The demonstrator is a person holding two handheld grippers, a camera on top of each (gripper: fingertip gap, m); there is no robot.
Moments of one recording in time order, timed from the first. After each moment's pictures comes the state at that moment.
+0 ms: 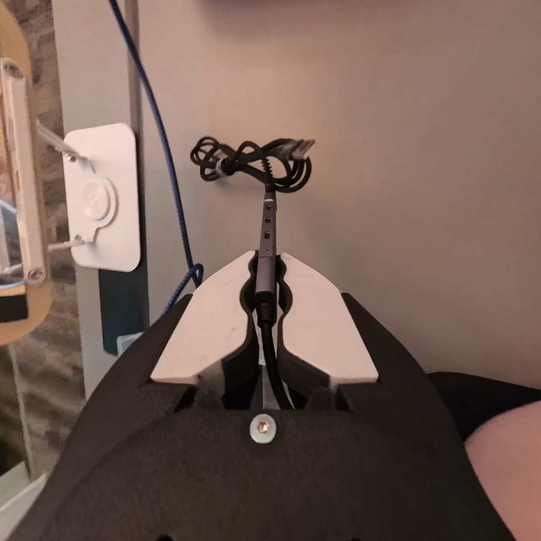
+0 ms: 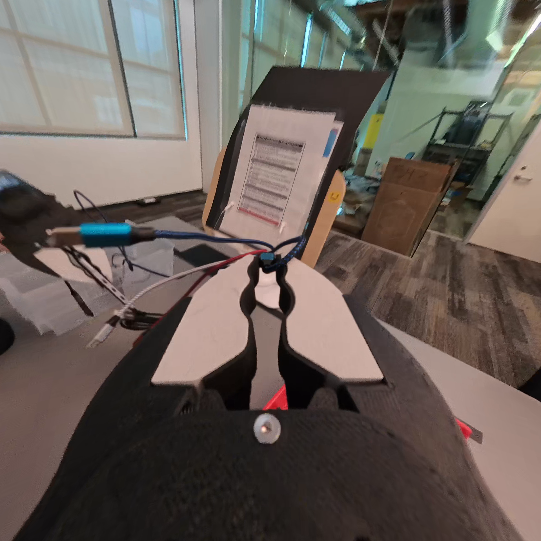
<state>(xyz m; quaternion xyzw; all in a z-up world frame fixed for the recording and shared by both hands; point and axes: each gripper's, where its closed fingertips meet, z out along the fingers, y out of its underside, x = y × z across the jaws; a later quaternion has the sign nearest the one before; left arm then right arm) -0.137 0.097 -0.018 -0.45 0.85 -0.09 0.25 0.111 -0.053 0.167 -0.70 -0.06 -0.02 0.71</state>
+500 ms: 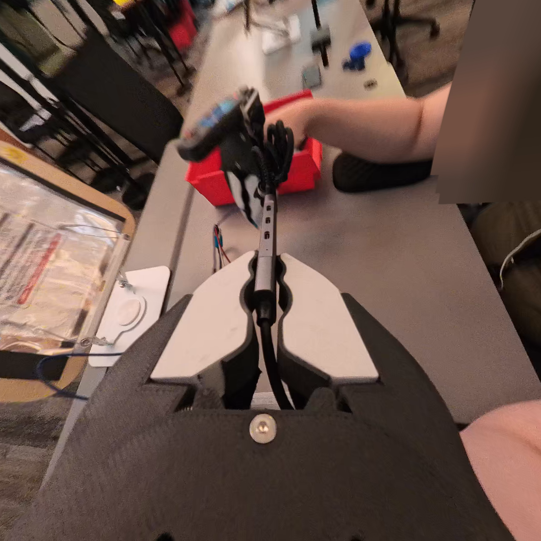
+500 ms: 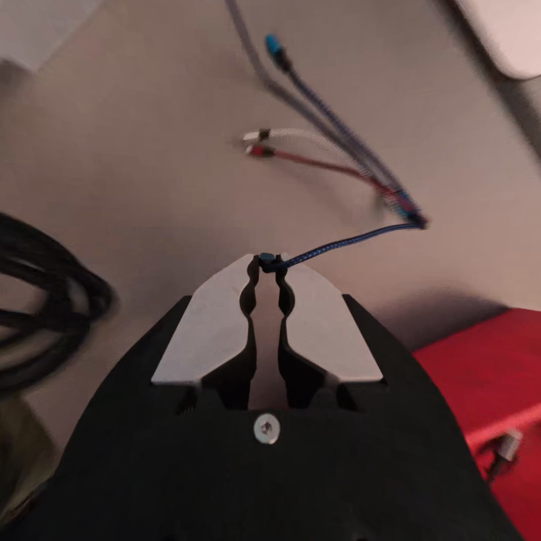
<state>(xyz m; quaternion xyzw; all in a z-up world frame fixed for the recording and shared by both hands) -0.186 0.049 0.104 -0.34 0.79 -0.37 0.36 0.015 0.032 -0.085 -0.95 -0.19 0.09 0.23</state>
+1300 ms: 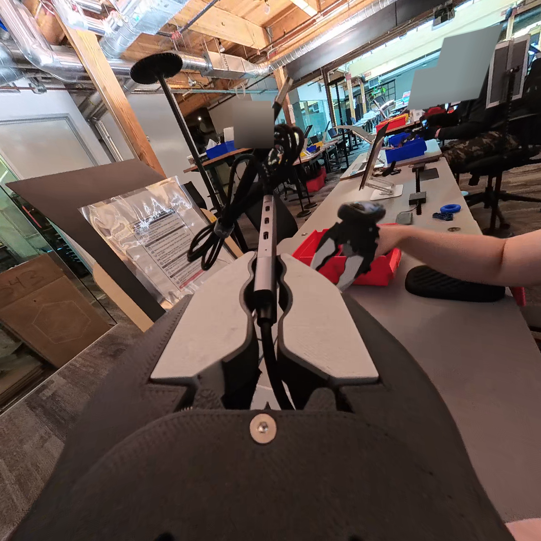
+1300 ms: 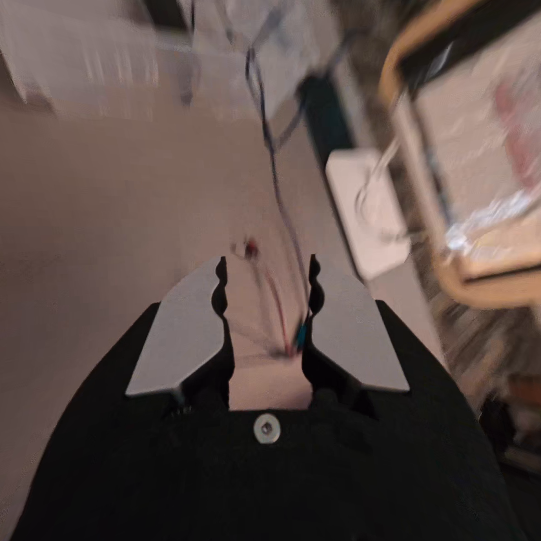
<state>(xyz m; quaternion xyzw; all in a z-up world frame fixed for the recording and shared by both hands) -0.292 0.116 0.201 -0.36 0.57 -0.46 0.57 -0.054 0.069 -0.008 -0.82 -0.36 -0.10 0.43</state>
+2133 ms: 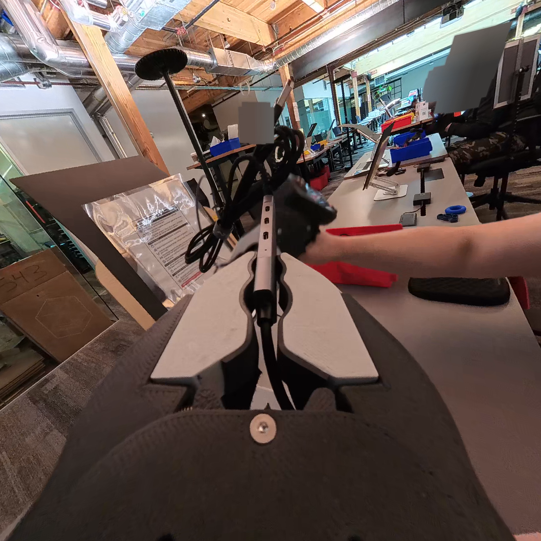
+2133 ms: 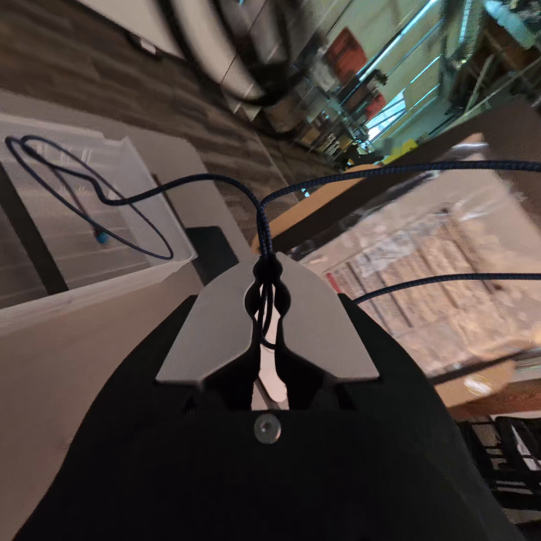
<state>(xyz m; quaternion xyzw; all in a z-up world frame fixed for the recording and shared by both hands) -0.289 0.117 0.203 -0.37 0.57 -0.46 0.57 -0.107 0.212 0.122 -0.72 -0.30 -0.20 0.59</state>
